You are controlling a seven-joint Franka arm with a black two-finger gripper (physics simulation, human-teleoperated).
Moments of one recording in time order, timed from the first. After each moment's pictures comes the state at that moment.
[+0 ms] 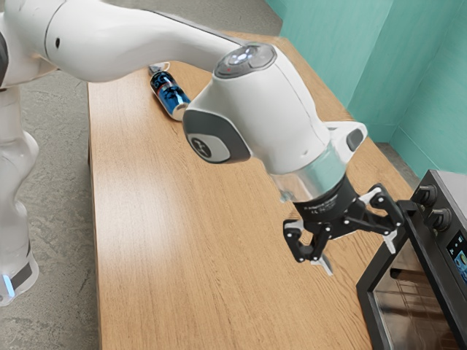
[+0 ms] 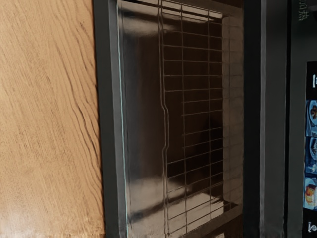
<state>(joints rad) -0.35 0.03 -0.45 -1.60 0.38 2.32 -2.21</state>
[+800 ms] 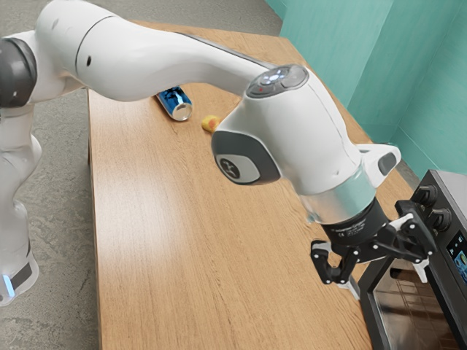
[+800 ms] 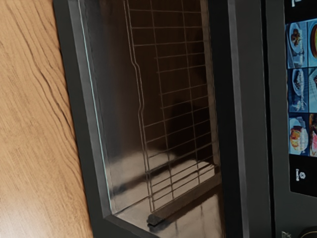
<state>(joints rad) -0.43 0.17 -0.41 -1.46 0.38 2.36 -2.11</state>
